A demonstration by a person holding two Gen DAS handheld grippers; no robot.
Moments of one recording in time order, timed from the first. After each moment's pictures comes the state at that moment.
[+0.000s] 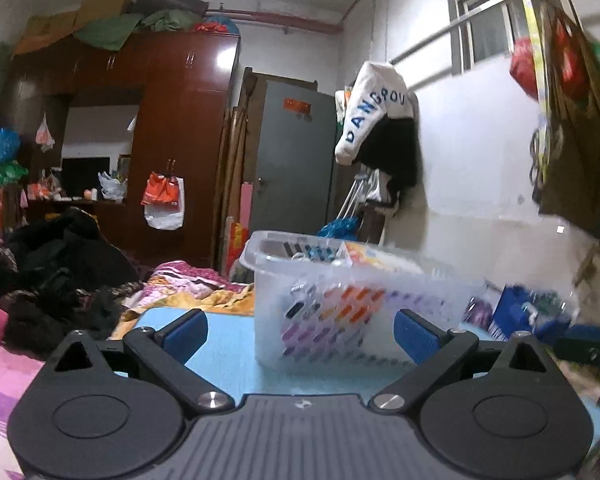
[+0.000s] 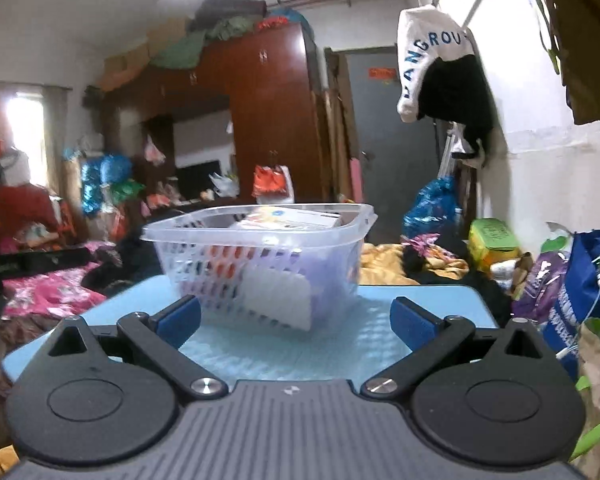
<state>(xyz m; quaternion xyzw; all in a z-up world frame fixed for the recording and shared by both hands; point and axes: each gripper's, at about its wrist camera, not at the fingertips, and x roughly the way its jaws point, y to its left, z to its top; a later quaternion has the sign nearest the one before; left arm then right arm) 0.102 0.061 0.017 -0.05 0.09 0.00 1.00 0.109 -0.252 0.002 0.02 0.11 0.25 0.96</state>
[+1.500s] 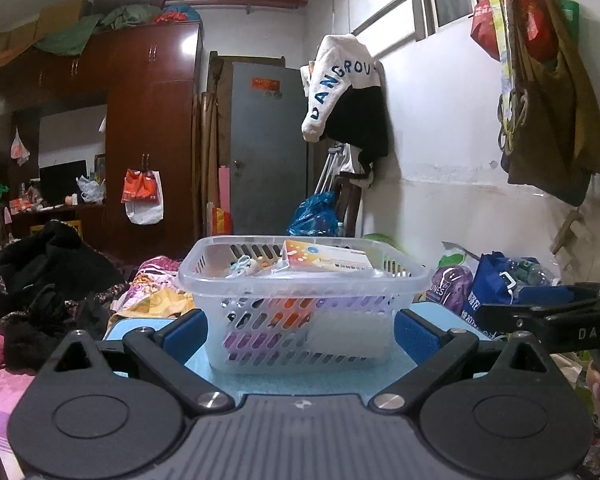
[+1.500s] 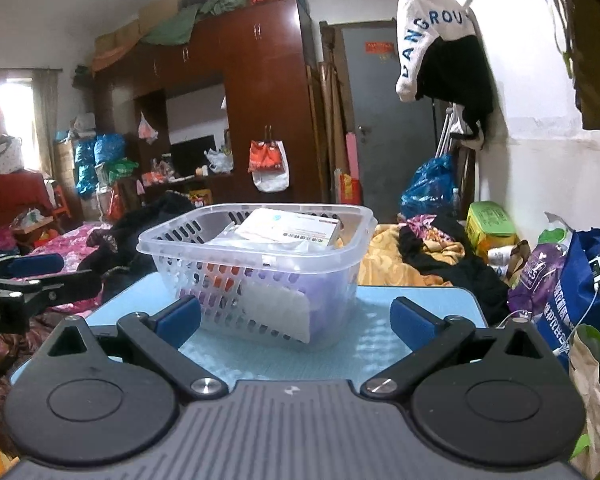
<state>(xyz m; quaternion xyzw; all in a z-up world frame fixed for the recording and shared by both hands) 0.103 0.000 0.059 0.00 0.13 -0.03 0.99 0.124 -0.239 0.035 0.01 0.17 0.25 0.95</state>
